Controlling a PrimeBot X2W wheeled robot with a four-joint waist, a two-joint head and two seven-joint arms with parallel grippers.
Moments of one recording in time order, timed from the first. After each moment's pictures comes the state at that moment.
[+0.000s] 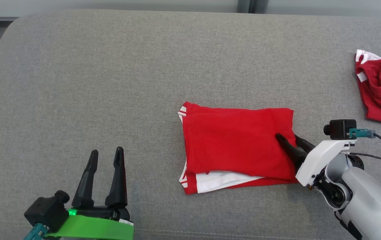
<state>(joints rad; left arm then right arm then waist) 0.12 0.06 -0.27 -0.22 -0.59 0.10 -0.21 -0.37 -0.34 0.63 0.55 0.92 0.12 0.00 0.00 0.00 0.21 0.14</state>
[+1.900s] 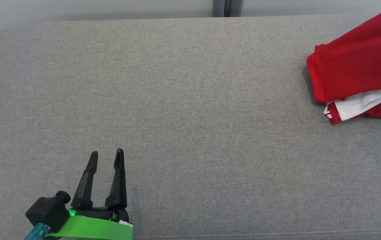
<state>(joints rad) 0.12 0.07 -0.27 -0.21 -0.58 0.10 -0.21 -0.73 -0.74 0.55 0.56 0.84 0.11 0.12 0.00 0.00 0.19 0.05</state>
